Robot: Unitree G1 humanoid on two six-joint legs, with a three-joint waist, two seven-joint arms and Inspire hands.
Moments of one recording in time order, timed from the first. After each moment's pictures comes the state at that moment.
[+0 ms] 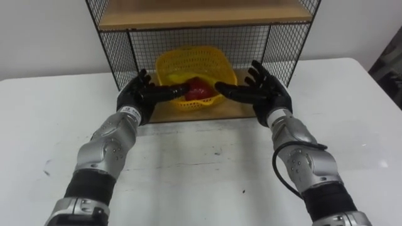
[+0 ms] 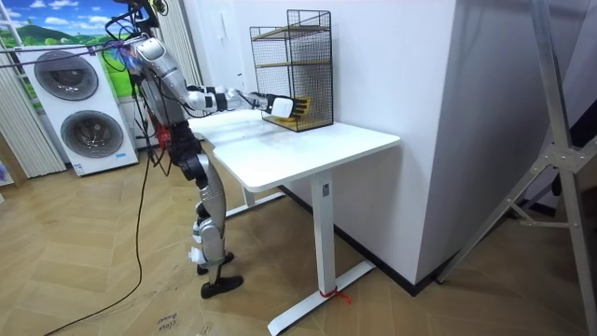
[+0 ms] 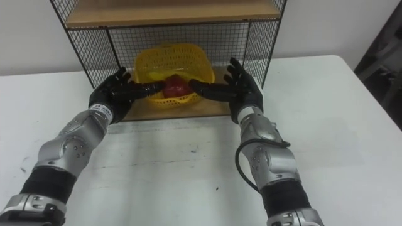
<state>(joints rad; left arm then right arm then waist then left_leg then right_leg) -0.49 0.11 0.07 0.59 -0.50 0.27 0.05 -0.39 -0.13 0.05 0.44 0.50 0.19 -0.11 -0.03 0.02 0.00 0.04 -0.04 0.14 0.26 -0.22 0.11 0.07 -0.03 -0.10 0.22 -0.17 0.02</state>
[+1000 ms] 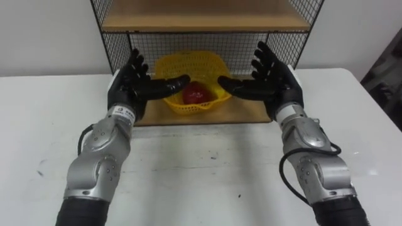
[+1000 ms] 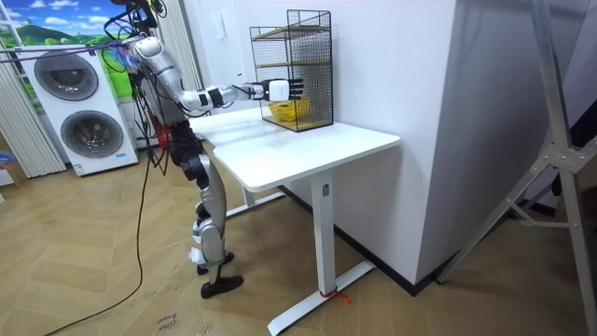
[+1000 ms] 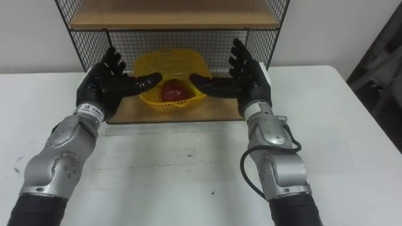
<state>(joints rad) -0.26 0.10 0.04 0.13 -0.42 0.25 0.06 -0.28 -0.16 0.05 0.16 0.34 0.19 -0.07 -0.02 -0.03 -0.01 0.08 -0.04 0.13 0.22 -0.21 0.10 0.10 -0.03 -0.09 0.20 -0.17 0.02</state>
